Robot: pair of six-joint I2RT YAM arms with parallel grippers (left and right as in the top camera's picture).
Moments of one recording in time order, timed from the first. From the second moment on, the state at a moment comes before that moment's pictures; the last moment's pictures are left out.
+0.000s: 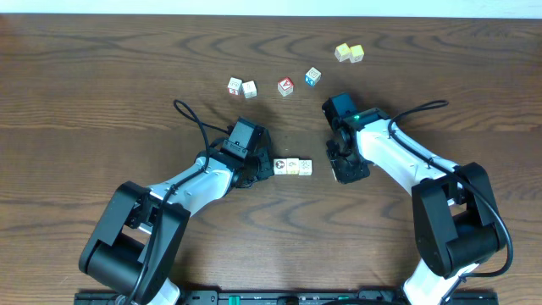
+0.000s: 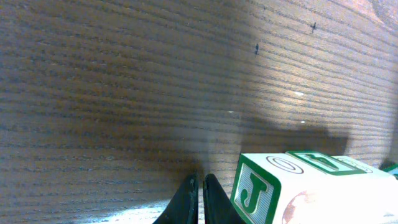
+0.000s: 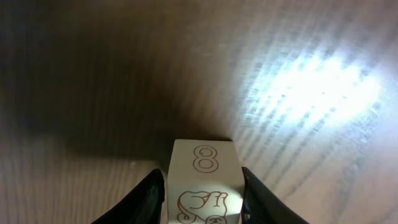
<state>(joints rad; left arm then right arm) -0.49 1.75 0.85 -0.22 0.19 -0.75 0.40 1.87 1.18 -0.85 0.03 1.66</state>
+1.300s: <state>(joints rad) -0.49 1.75 0.85 -0.22 0.19 -0.75 0.35 1.87 1.19 -0.72 -0.14 0.54</state>
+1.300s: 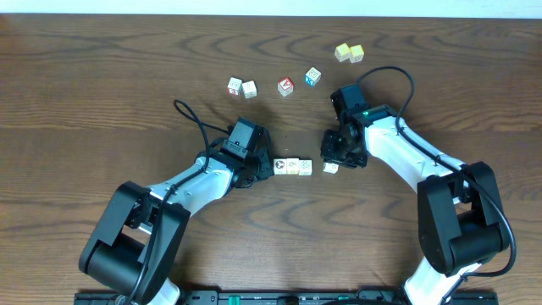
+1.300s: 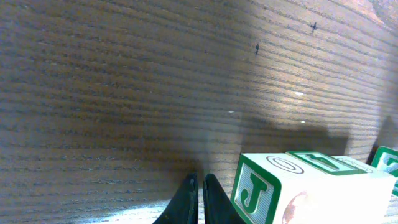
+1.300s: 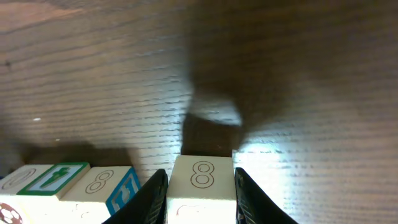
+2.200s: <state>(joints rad) -0.49 1.75 0.85 -0.22 0.19 -0.75 0.35 1.87 1.29 -0.87 -0.24 0.38</state>
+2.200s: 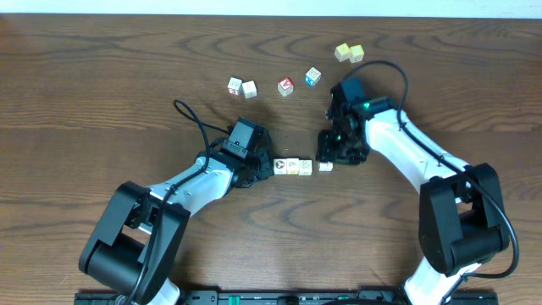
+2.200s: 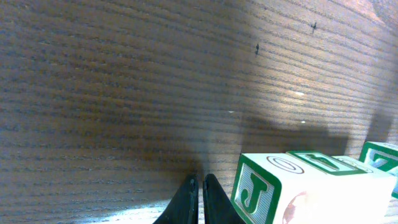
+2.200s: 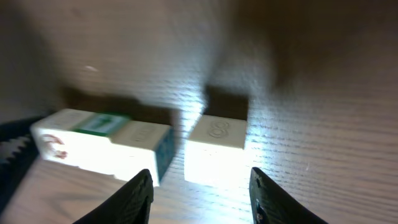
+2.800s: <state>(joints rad) -0.49 1.75 0.85 -0.22 0.19 -0.75 0.28 1.92 1.30 -0.78 -0.14 0.37</state>
